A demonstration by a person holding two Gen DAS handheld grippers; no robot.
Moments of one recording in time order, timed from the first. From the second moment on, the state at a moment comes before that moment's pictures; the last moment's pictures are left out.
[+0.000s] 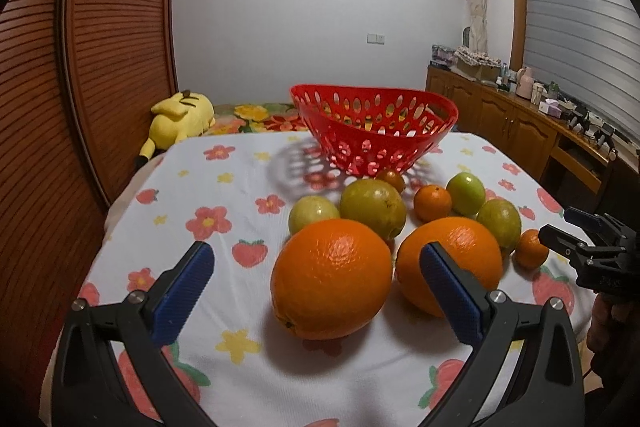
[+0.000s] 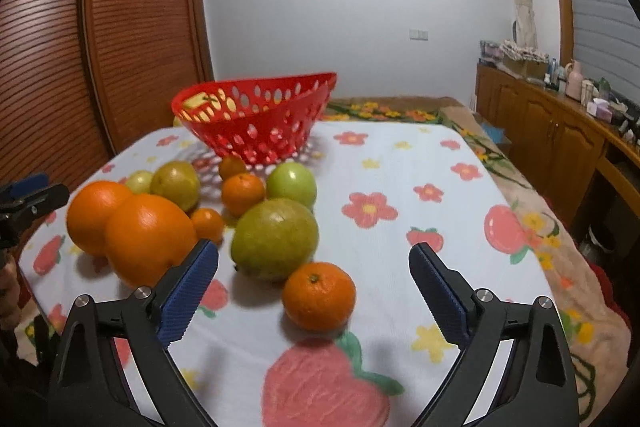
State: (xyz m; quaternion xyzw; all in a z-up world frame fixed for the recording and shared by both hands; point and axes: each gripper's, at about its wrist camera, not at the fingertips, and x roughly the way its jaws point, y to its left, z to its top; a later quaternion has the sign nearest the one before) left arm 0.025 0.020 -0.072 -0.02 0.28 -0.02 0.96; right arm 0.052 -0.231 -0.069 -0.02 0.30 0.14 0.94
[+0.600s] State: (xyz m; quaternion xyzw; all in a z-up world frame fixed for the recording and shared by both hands) left arm 0.049 0.025 -0.095 -0.04 0.33 -0.06 0.94; right arm 0.070 -0.228 -0.098 -0.03 0.37 0.17 0.91
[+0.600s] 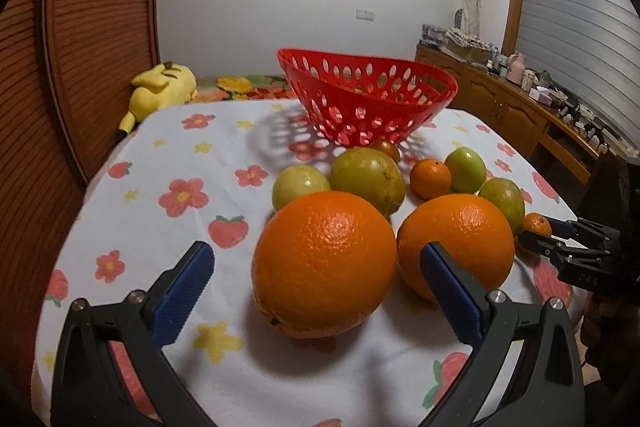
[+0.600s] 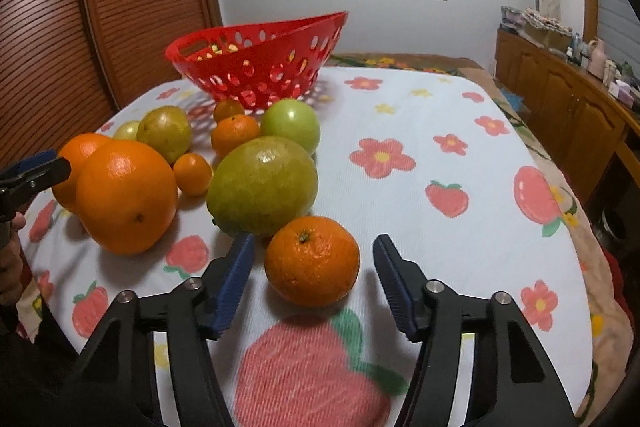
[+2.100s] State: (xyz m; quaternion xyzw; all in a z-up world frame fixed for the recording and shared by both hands) left arm 0.060 0.040 -0.105 -0.09 0.36 -0.11 0.92; right arm 0.063 -0.232 -0.078 -0.03 0.34 0.18 0.92
